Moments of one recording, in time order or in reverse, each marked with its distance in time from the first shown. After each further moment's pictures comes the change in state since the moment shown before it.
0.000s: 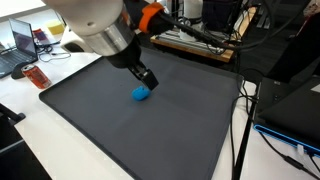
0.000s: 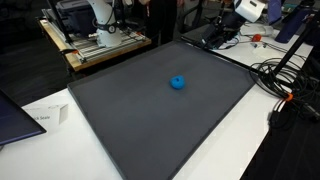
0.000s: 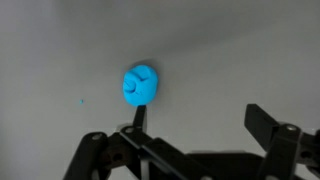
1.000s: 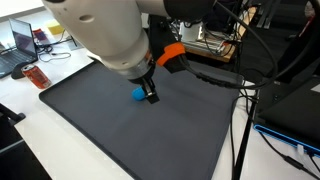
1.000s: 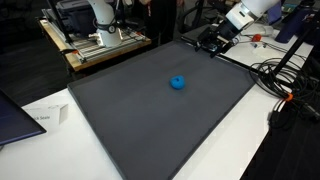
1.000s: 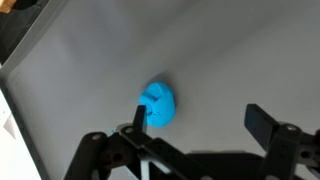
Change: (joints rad) arm 0.070 0.060 -0.074 0.001 -0.029 -0.027 0.357
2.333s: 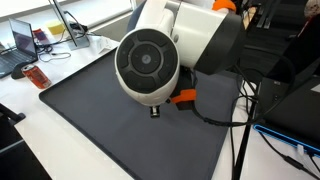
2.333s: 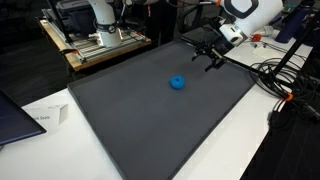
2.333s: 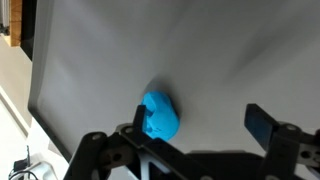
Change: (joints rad) arm 0.082 0.112 -0.050 0.002 -0.088 0.055 0.332
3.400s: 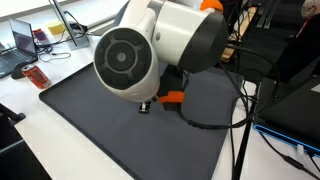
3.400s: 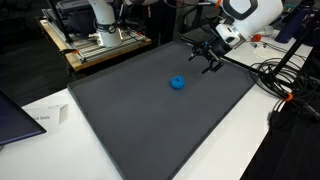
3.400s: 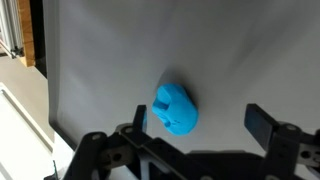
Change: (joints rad) arm -0.038 -0.001 -0.004 0.004 0.002 -0.026 0.121
